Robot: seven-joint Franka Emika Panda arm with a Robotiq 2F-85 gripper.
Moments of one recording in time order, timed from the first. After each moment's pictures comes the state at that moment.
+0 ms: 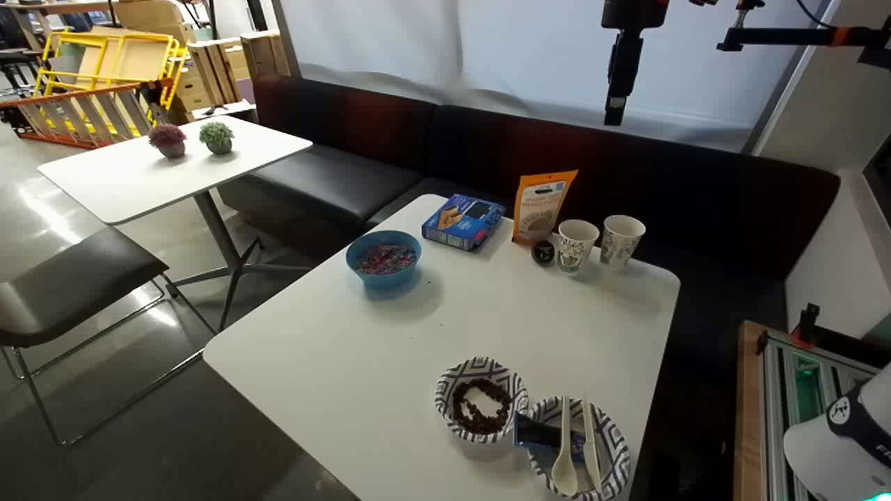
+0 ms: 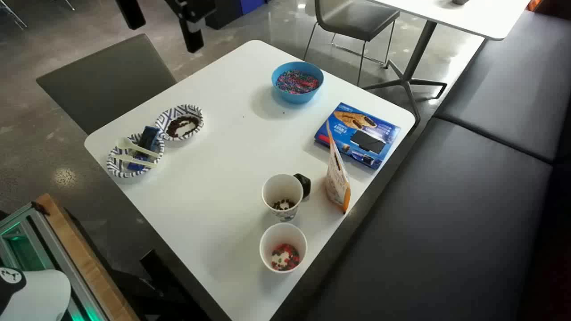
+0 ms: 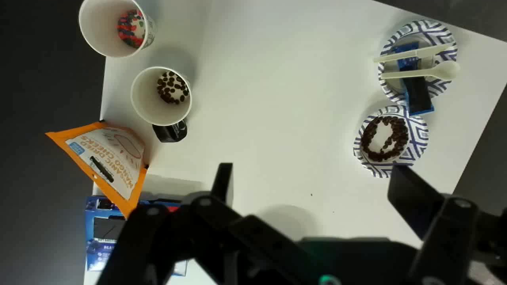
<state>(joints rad) -0.01 -0.32 -0.22 -2.07 -0.03 1.71 -0.45</state>
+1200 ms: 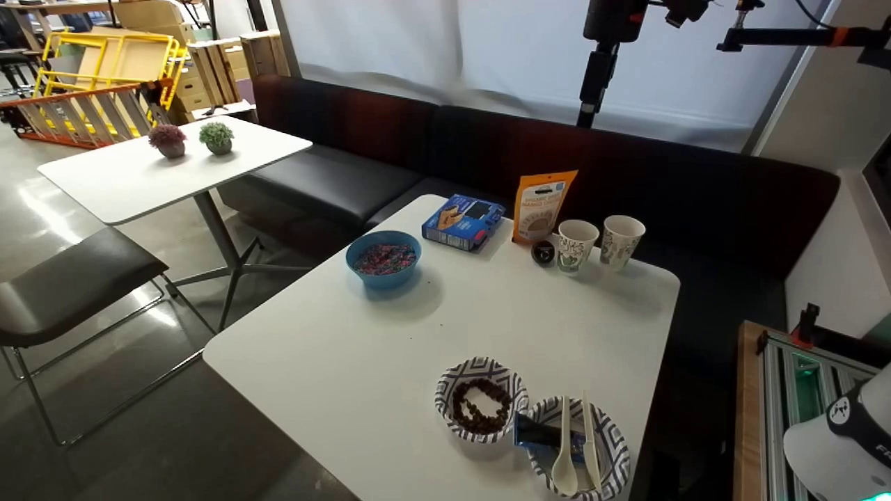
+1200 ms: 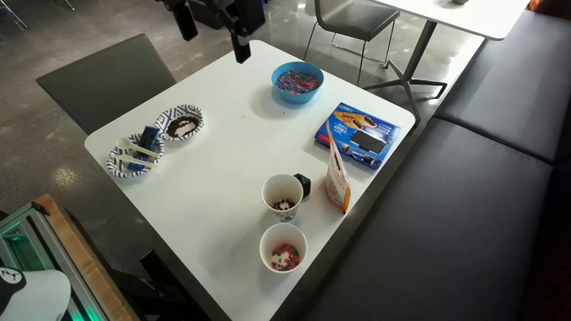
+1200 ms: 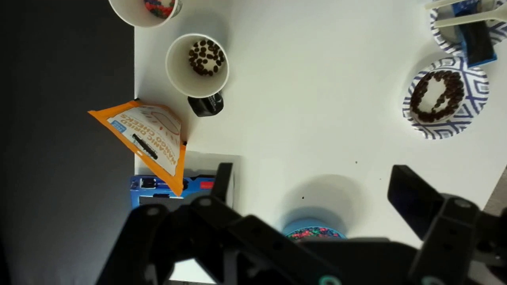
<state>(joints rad) -0.07 -0.24 -0.22 -2.06 -0.03 1.87 -0.42</state>
